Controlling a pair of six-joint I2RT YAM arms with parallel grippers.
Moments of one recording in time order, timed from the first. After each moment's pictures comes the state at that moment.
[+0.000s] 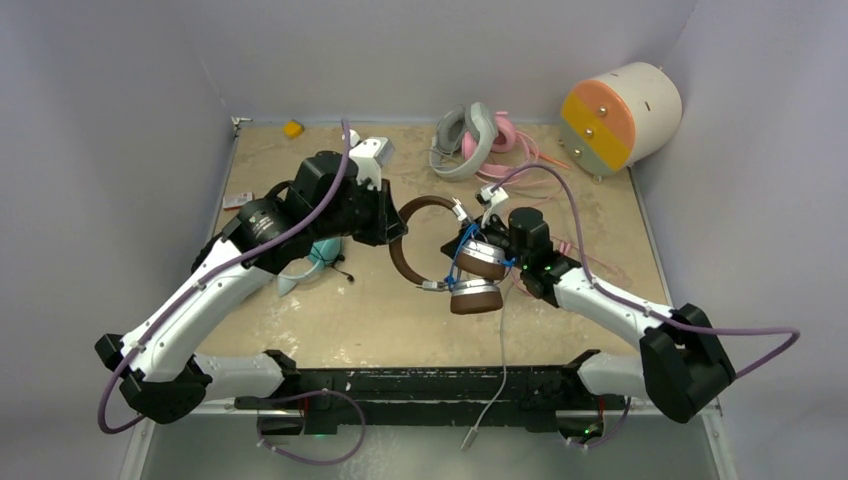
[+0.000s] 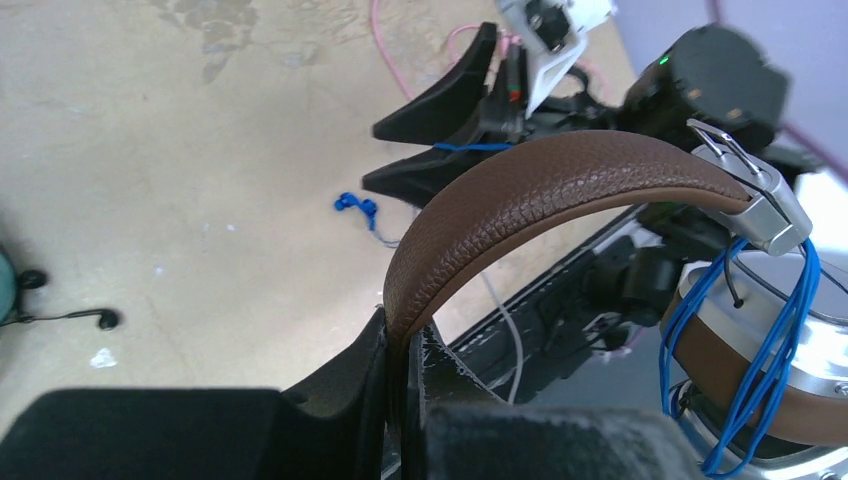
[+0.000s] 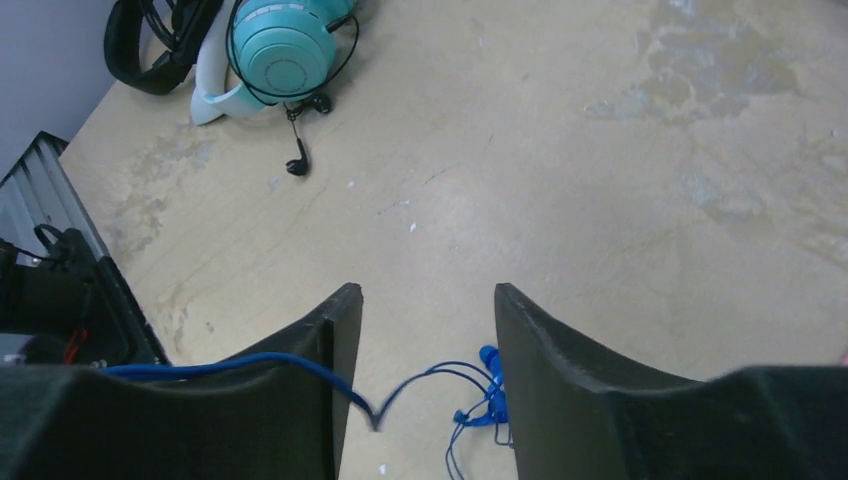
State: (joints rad) left arm -0.80 1.21 1.53 -0.90 0.03 -0.51; right arm 0.56 1.23 0.65 0.20 -0.33 0.30
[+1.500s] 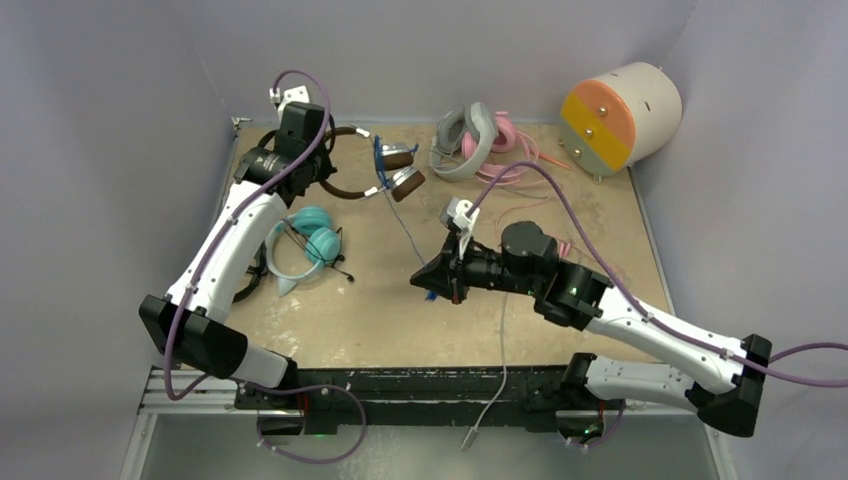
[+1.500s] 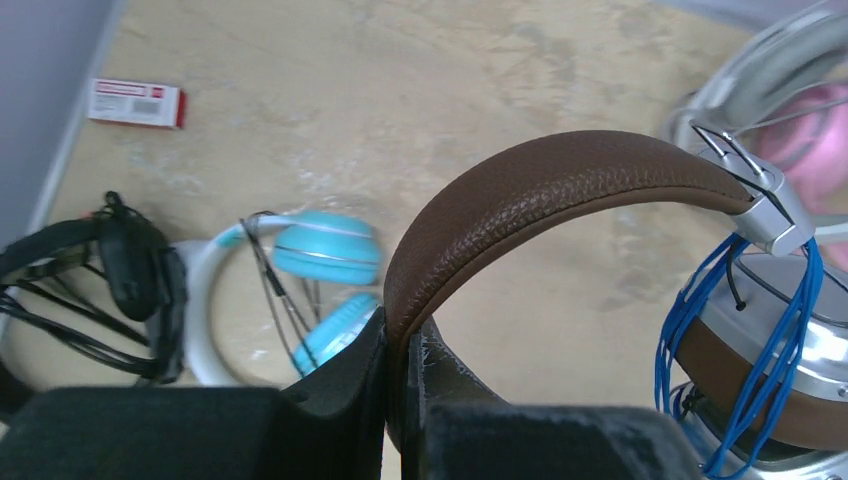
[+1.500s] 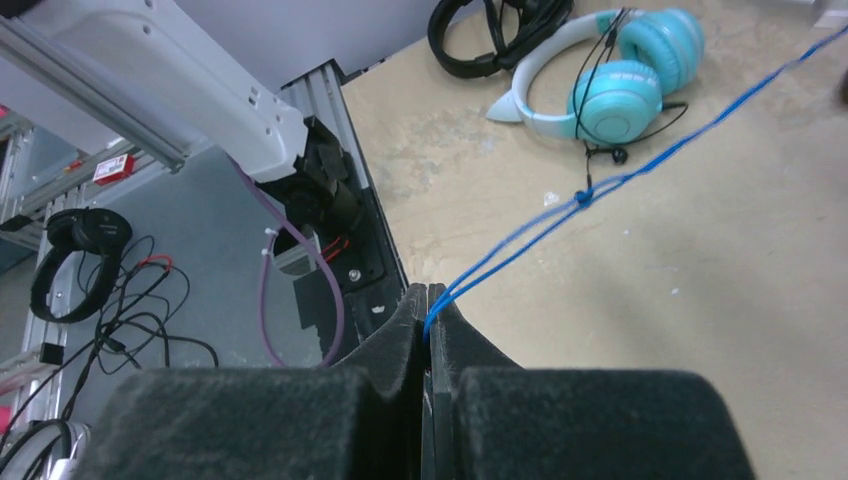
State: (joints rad) left arm -0.35 1.46 1.62 -0.85 -0.42 -0.50; right arm 1.03 0.99 0.92 -0.13 -0.29 0.30
